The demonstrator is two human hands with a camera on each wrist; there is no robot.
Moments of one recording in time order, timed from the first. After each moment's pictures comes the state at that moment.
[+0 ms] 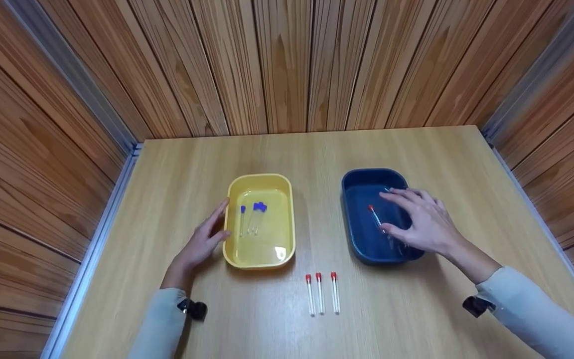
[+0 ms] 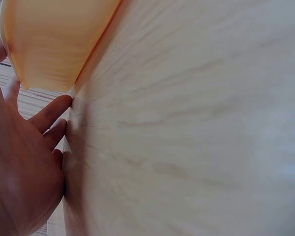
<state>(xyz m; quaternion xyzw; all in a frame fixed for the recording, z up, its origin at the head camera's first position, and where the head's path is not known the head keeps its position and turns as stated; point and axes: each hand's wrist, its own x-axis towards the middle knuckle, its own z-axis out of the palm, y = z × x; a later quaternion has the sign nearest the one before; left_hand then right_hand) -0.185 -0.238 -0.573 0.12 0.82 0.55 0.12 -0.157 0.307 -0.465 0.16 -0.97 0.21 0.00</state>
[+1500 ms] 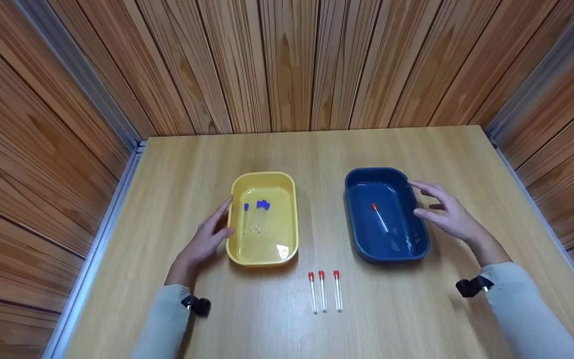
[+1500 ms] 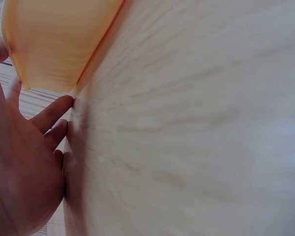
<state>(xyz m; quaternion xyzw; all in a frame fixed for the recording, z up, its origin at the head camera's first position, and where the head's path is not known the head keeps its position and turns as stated) -0.185 -0.237 -0.575 0.13 0.83 0.54 0.10 -0.185 0.377 -0.501 0.15 -0.89 0.44 -0.03</state>
